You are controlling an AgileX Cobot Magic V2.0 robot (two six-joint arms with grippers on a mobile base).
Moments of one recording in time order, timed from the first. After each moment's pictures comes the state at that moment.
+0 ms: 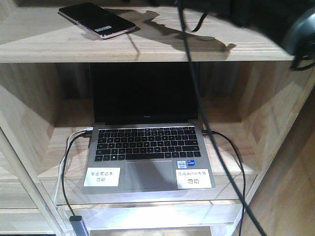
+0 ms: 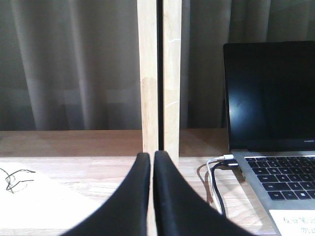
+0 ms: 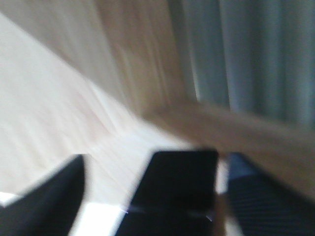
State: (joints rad) left arm 0.06 -0.02 0.03 -0.03 0.09 0.04; right arm 0.41 1.89 -1.96 1.26 0.61 -0.99
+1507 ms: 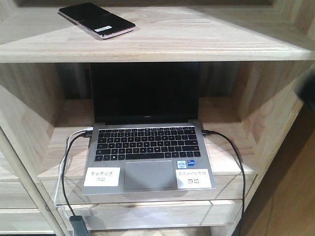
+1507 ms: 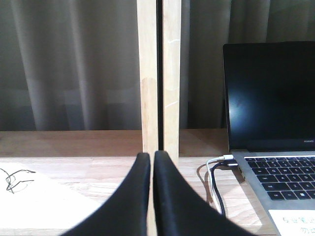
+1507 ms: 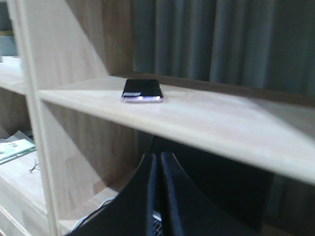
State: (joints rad) left arm 0.06 -0.02 0.03 -0.03 0.09 0.04; right arm 0.41 0.50 -0.69 0.73 0.34 -0.69
